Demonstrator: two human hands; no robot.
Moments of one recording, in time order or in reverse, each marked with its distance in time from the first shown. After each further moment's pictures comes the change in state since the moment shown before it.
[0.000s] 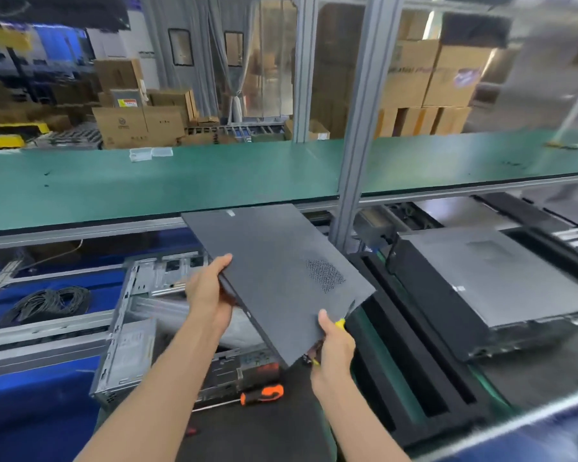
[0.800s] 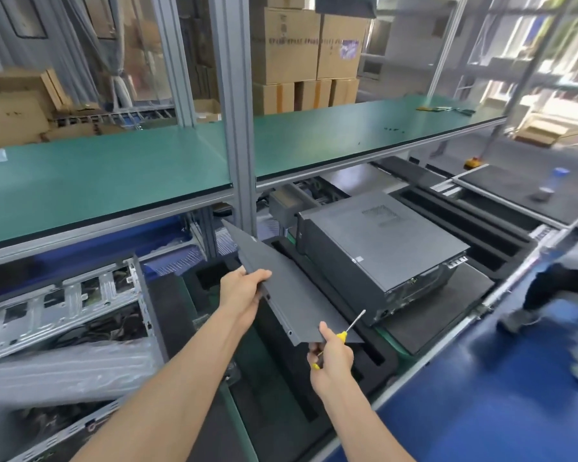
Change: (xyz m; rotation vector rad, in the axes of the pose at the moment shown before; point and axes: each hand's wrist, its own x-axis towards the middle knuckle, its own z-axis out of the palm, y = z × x) left_hand 0.006 -0.202 0.147 0.402 -0.332 -0.216; right_hand 0.091 -0.079 -0.137 0.167 0.374 0.064
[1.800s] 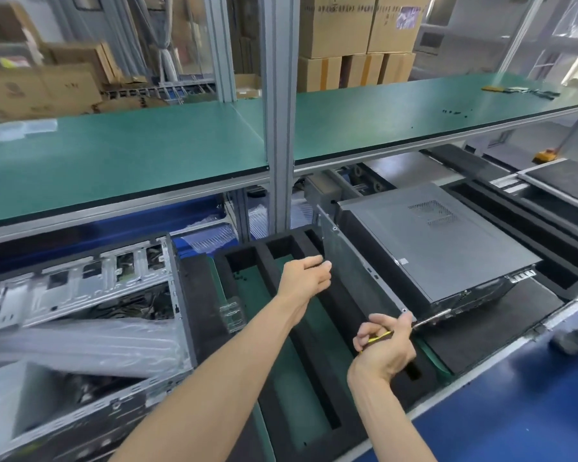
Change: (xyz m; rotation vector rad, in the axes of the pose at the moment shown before) left_hand 0.021 -0.022 0.034 0.227 -0.146 -0.052; right_hand 0.012 -0.018 0.025 0.181 0.003 -0.505
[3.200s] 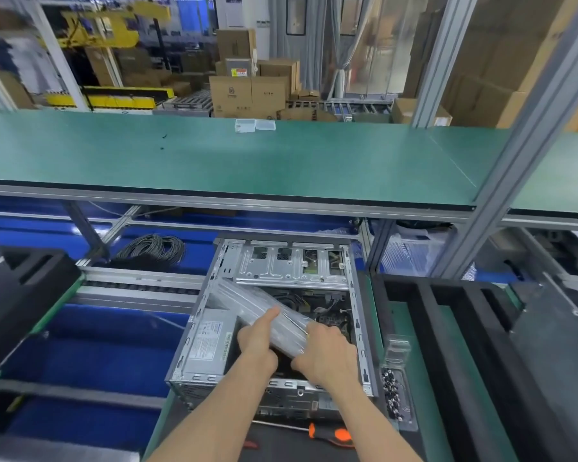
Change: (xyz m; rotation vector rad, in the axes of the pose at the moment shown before) left_hand -0.106 -0.028 -0.353 -0.700 0.945 -0.121; right_hand -0.218 0.201 0.135 -1.761 -1.443 -0.719
